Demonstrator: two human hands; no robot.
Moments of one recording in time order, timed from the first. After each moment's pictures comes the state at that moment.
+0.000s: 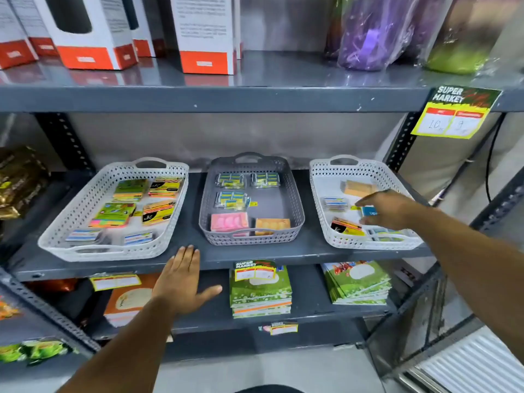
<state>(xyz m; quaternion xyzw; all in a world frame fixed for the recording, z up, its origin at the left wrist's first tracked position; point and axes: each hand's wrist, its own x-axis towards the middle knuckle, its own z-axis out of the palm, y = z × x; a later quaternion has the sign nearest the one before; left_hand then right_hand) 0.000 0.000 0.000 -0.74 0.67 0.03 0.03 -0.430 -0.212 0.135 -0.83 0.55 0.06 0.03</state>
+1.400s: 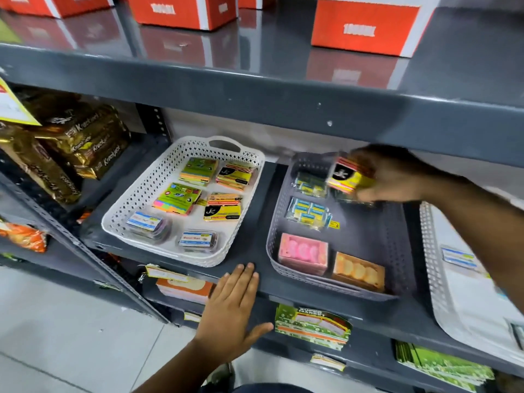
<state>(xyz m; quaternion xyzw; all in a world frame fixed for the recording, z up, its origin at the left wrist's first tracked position) 0.006 -0.001 -0.033 -0.74 0.67 -0.01 -0.09 -0.173 -0.303 0.187 -0.94 0.34 -0.01 0.11</state>
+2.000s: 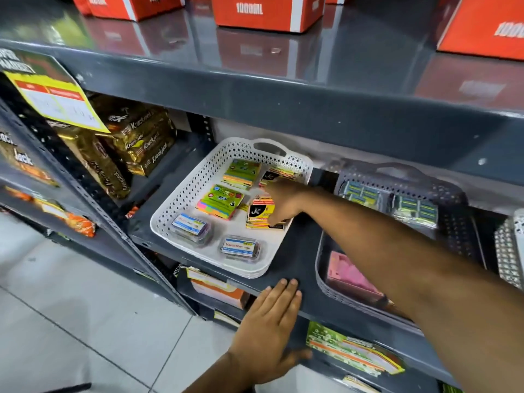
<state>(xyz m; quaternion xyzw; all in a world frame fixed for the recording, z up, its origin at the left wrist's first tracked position) 0.018 0.002 -0.039 -0.72 0.69 0.02 -0.10 0.082 -0.253 0.078 -0.97 0.18 0.12 0.10</state>
